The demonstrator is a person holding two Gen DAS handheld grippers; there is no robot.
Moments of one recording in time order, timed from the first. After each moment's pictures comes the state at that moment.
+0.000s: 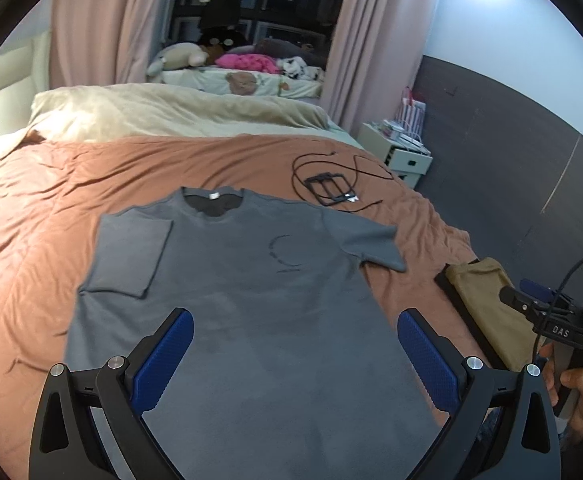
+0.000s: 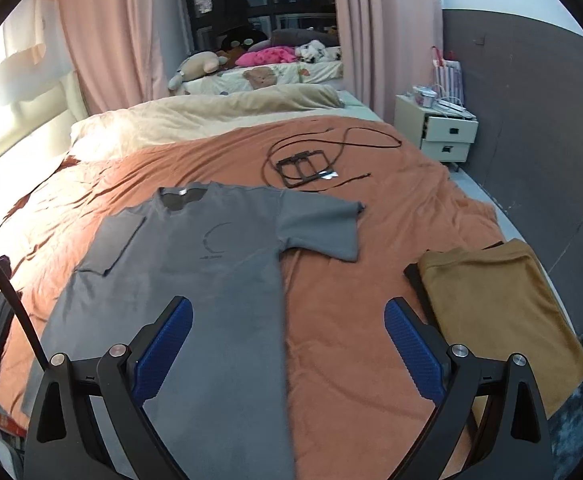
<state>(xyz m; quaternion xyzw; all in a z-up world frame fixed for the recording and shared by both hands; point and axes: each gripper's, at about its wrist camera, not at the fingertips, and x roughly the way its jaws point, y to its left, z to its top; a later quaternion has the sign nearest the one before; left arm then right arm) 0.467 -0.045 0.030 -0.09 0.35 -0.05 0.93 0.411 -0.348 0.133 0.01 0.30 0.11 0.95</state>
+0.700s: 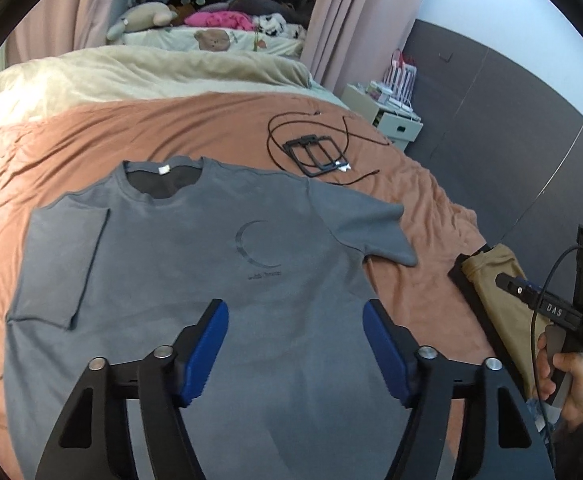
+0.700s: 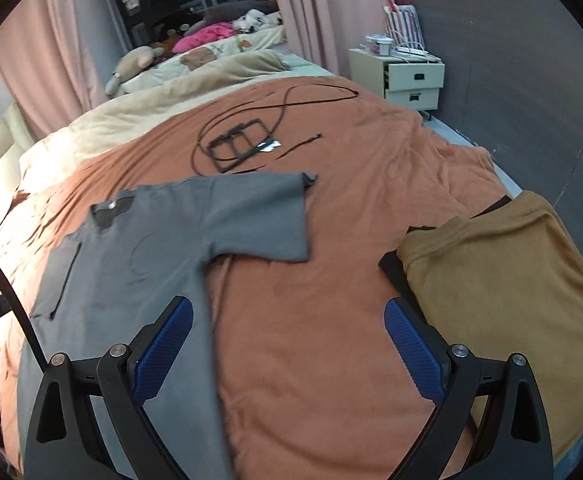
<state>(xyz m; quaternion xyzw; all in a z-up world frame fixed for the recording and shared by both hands) 0.599 -0.064 -0.046 -0.09 0.42 -0.10 0.90 0.550 -0.385 0.077 0.08 0.36 0.06 0.93</state>
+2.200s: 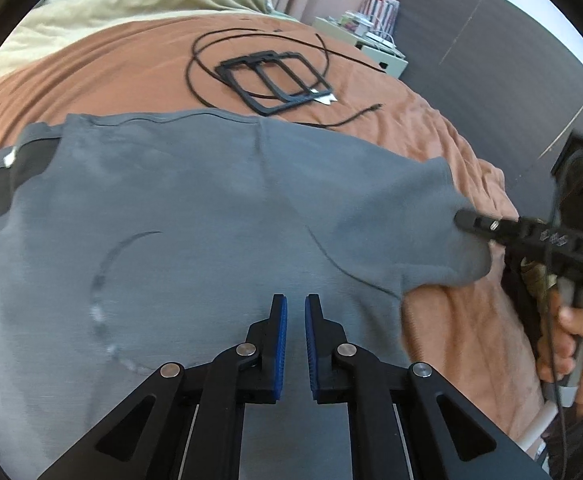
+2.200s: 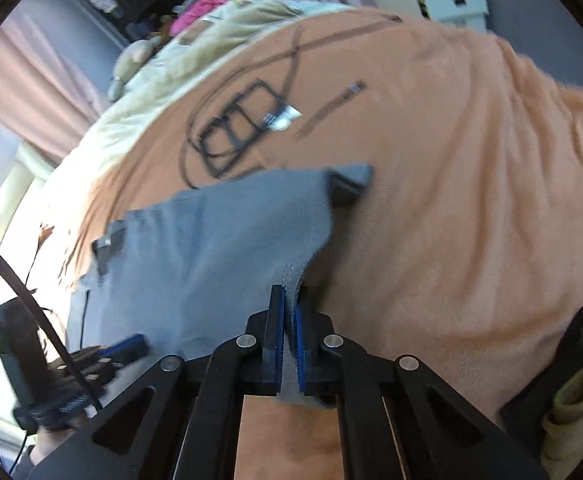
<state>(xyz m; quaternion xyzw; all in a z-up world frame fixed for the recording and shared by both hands) 0.772 -0.150 -0.178 -0.07 0.50 -0.18 0.85 0.728 -0.425 0.015 0.19 0.41 0.16 0.88</state>
